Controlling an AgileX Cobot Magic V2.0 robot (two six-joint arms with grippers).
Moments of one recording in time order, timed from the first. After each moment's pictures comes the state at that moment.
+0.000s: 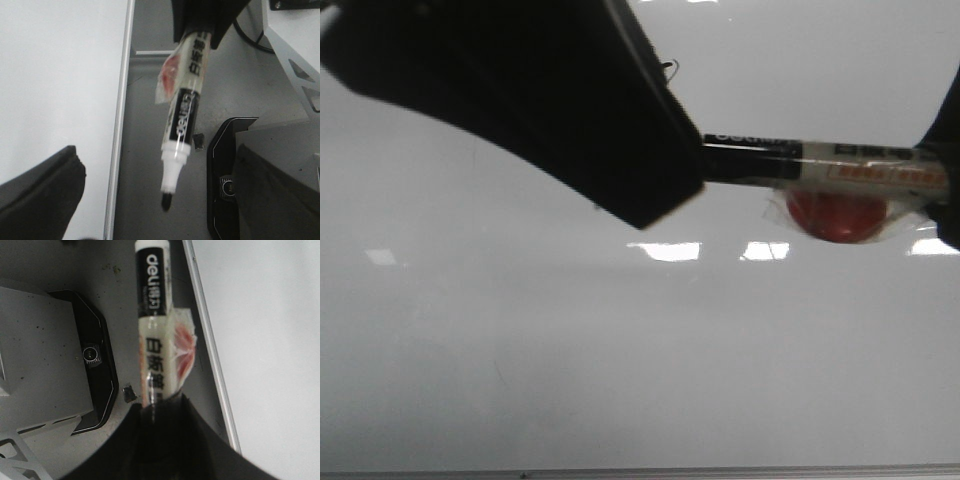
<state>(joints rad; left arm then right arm) -0.91 1.32 -1.09 -0.42 0.82 0.86 0.74 1.02 -0.89 0.19 1.01 -0.65</state>
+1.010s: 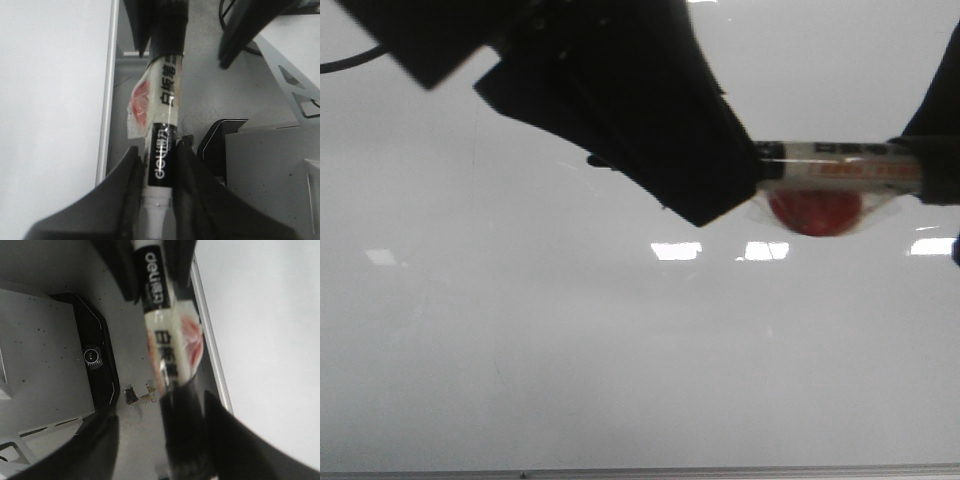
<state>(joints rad) -0.93 1.36 -1.10 -0.41 0.80 0.80 0.73 1.01 -0.89 0.17 1.01 -0.61</state>
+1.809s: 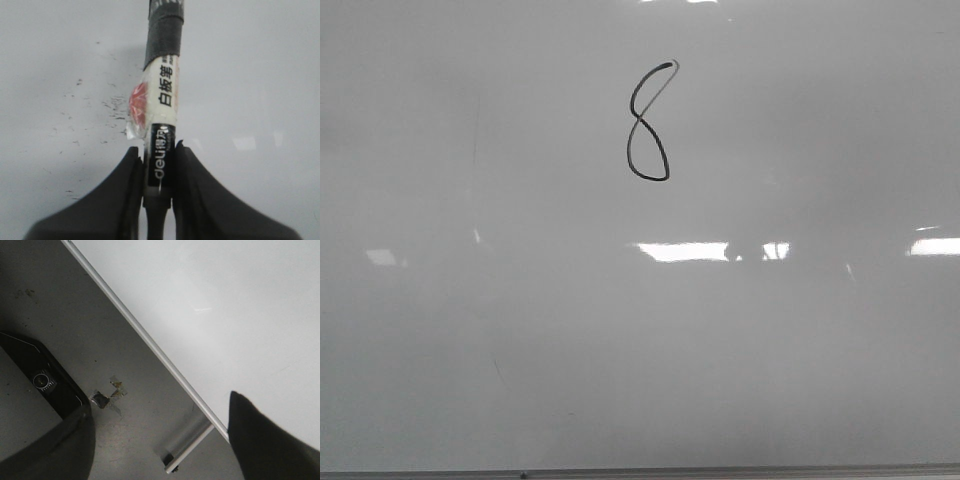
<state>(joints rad) -0.13 1.03 -0.77 0.20 0.46 -0.18 0.56 0.86 -0.89 -0.03 1.06 -0.30</state>
